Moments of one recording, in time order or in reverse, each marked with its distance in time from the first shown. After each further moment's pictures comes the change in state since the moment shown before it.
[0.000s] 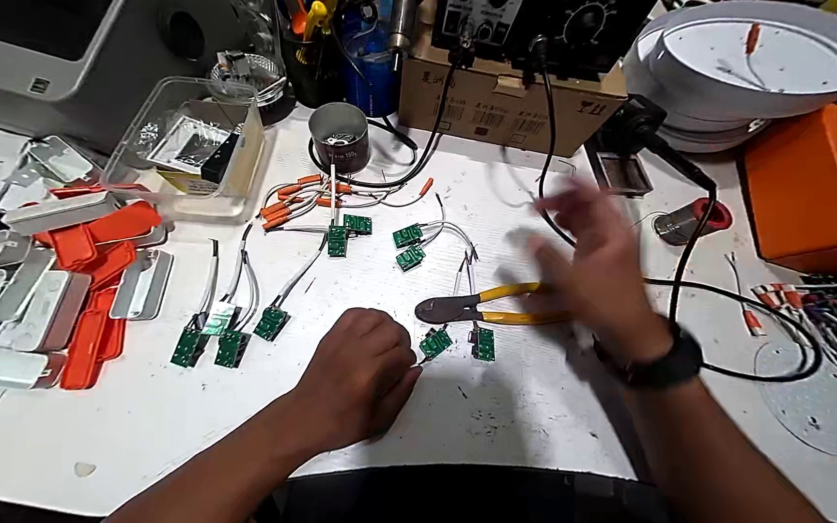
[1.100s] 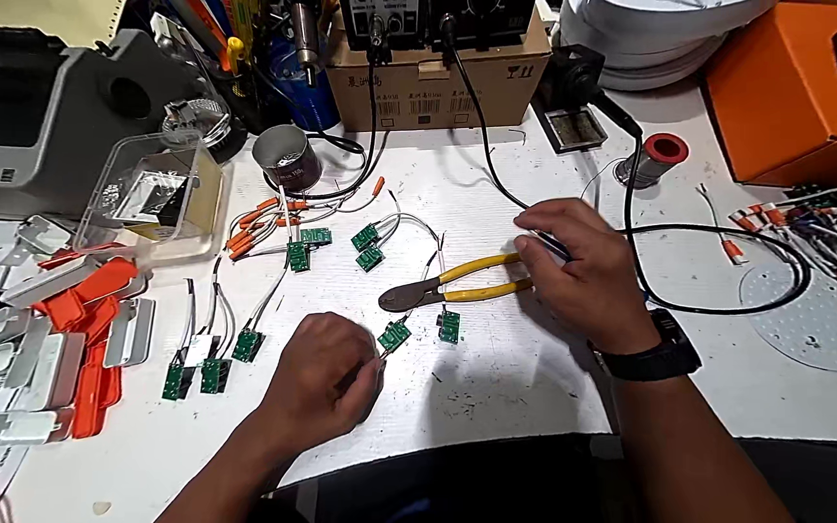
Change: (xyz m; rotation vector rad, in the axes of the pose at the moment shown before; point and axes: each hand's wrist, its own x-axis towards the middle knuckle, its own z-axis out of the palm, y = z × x) left_hand -0.005 -0.008 -0.011 -0.110 -0.001 -0.039; right_hand -0.042 0.015 -0.015 -0.285 0.196 -0.205
